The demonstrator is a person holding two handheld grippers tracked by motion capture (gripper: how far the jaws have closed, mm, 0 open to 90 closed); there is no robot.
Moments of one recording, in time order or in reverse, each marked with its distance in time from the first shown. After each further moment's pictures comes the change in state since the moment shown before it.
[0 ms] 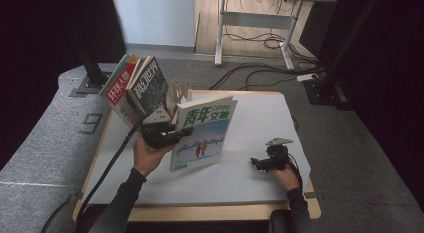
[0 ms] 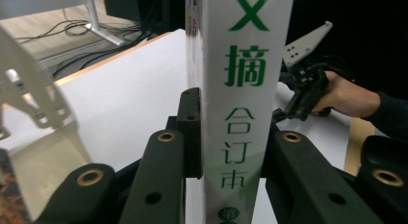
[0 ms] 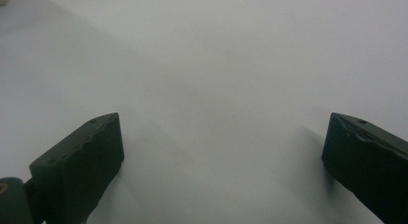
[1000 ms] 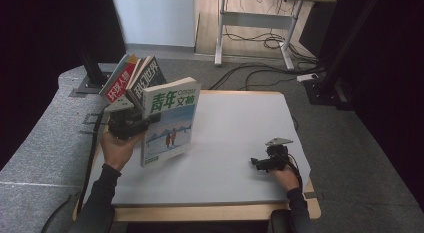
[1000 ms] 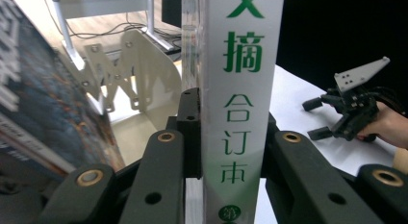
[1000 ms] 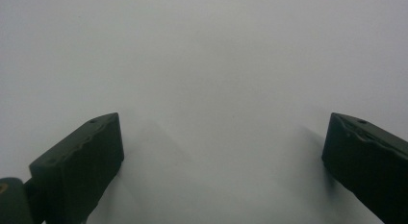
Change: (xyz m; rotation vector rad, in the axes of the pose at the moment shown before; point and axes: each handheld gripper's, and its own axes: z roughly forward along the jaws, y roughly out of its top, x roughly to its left) left arm 0.041 0.004 -0.071 -0.048 0.181 -0.105; right arm 0.000 0.000 0.000 -0.001 0.000 0.000
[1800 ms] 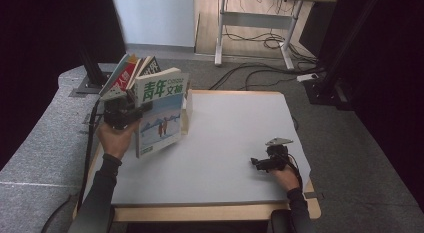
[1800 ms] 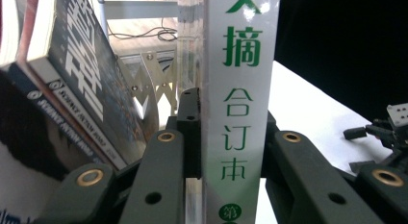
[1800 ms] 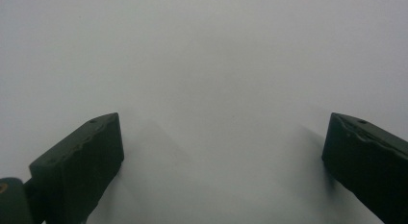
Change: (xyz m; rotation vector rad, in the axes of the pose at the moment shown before) left arm 0.029 0.008 0.013 -0.036 0.114 -0.083; right arm 0.000 0.000 0.000 0.000 0.000 0.001
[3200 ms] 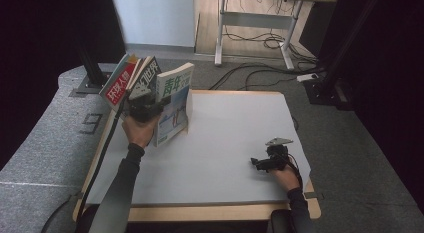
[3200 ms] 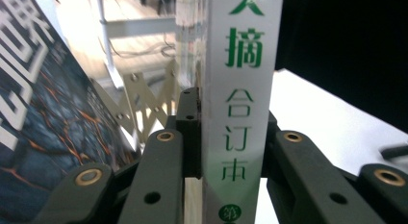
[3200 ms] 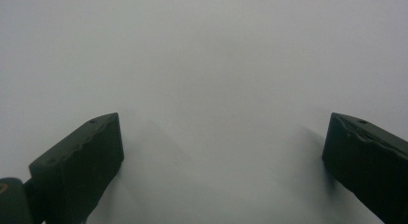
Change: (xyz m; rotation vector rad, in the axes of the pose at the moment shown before) left arm -0.008 -0.006 0.066 -0.019 0.013 0.081; right arm 0.000 0.000 0.000 0.000 0.000 -0.001
